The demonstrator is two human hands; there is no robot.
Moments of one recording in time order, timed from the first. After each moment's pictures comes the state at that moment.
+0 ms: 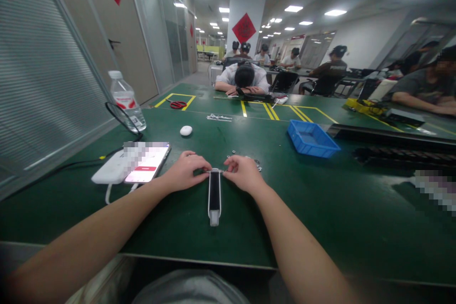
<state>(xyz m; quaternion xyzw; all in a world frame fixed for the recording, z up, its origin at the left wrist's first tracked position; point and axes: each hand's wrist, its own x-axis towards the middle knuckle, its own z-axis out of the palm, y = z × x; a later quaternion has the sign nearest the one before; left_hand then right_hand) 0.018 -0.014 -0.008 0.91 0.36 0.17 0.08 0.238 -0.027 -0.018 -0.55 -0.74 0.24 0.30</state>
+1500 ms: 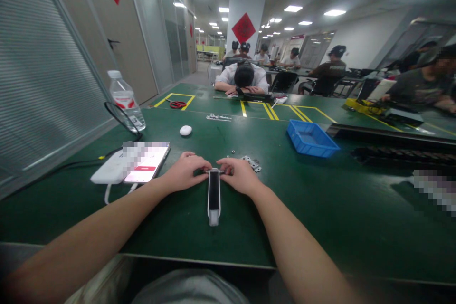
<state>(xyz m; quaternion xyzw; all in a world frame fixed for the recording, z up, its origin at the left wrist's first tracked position) 0.020 -0.014 -0.008 0.91 0.37 0.16 0.09 0.233 -0.026 -0.024 -0.47 -0.79 0.26 0.30</state>
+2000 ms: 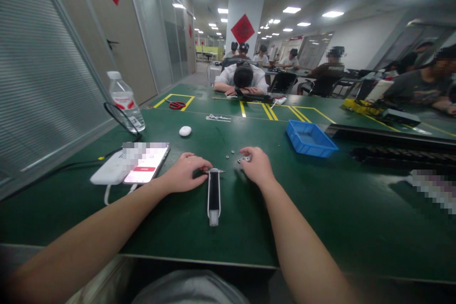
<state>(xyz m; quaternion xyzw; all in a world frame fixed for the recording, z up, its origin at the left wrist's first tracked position) 0.020 -0.018 -0.002 0.91 0.36 0.16 0.11 0.265 -0.014 -0.012 -0.66 -0.67 0.10 0.31</state>
